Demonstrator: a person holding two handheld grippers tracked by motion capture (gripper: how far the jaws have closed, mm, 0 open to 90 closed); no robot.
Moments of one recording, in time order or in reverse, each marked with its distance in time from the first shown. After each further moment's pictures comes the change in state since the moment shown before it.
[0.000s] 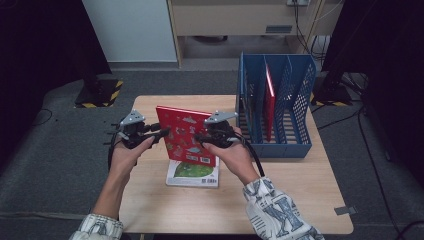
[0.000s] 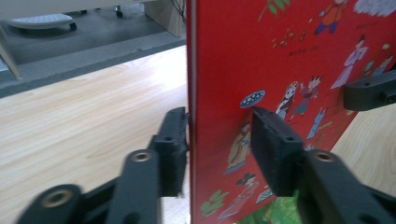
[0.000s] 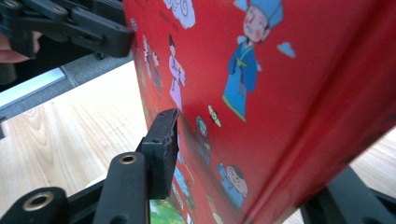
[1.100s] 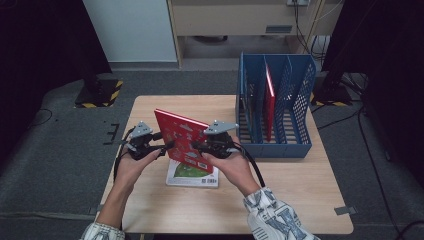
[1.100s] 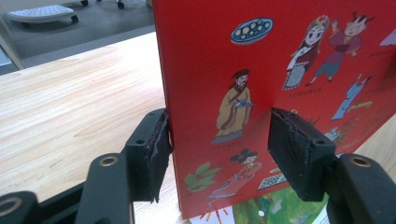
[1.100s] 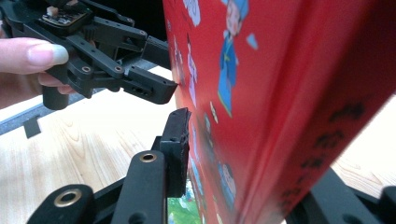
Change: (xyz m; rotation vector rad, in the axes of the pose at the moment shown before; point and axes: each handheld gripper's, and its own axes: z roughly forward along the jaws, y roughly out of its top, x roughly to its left) left arm -0.013 -0.029 0.011 0.029 0.034 0.036; right arm 0.022 -0.014 -0.009 -0.060 0.056 -0.010
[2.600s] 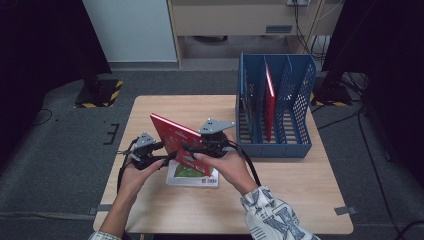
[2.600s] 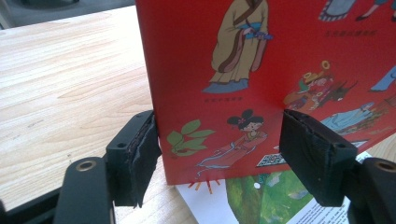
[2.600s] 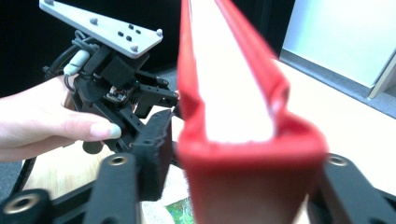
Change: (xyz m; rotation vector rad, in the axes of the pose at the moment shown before) left arm -0.010 -0.032 0.010 0.038 0.018 -0.047; right arm 0.013 0.017 -0.003 -0.073 0.097 -0.055
